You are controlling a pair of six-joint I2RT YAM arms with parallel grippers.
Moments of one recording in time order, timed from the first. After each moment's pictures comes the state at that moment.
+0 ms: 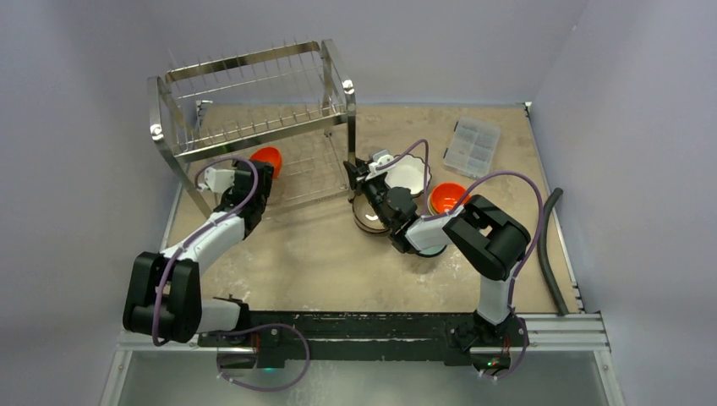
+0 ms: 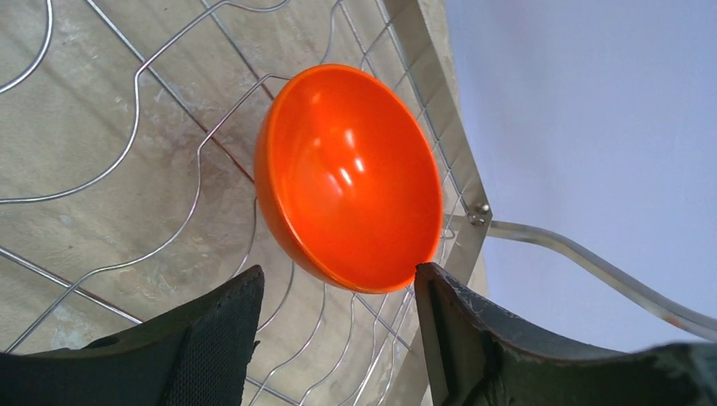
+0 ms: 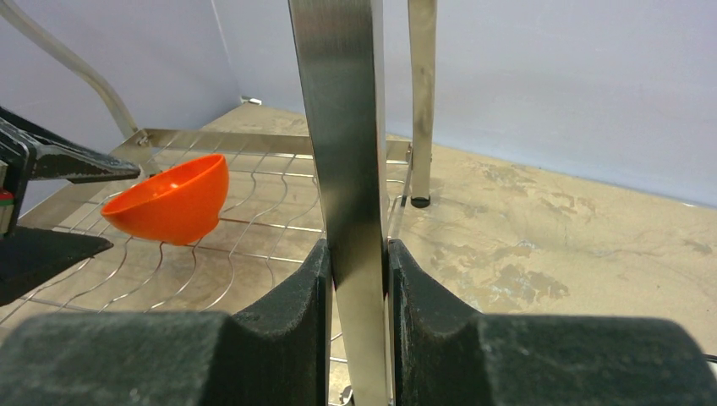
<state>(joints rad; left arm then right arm) -0.20 1.31 0.68 0.08 -0.49 -1.39 0.80 1.88 0.81 1.29 0.26 0.04</state>
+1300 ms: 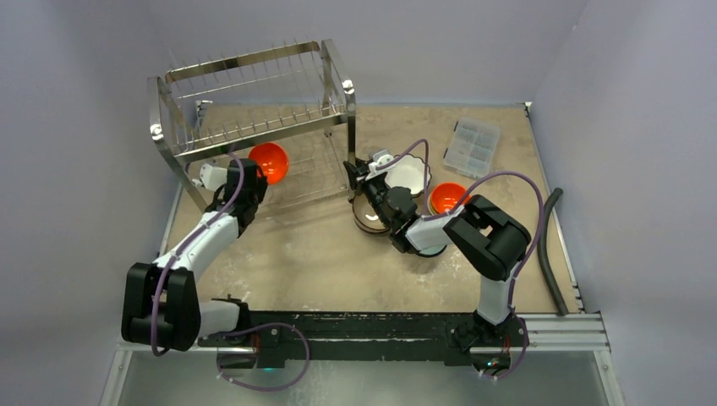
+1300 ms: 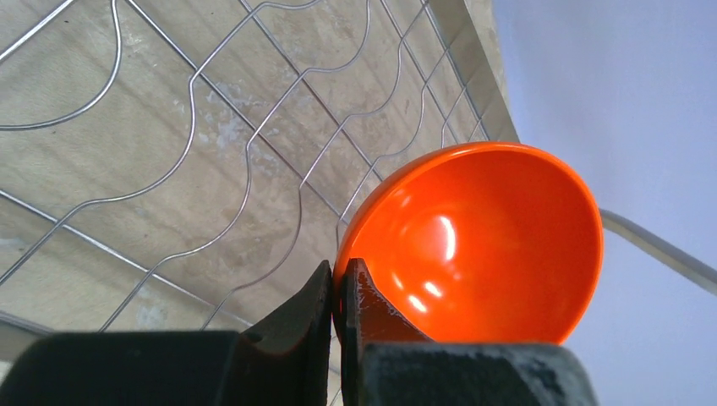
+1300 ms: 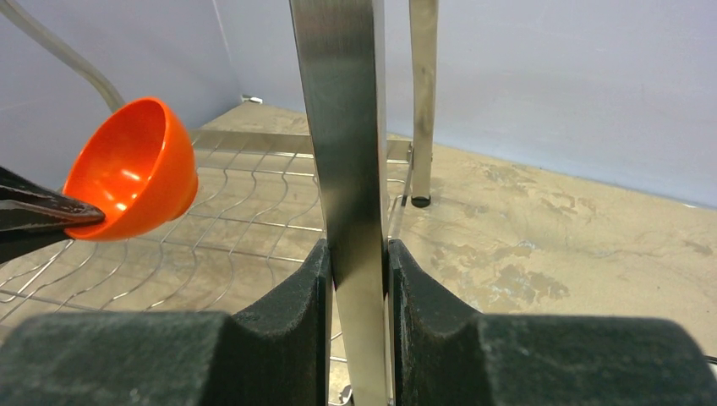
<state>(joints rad) -0.15 1.28 0.71 -0.06 -0.42 -1.30 0.80 1.88 0.81 1.29 0.25 0.04</state>
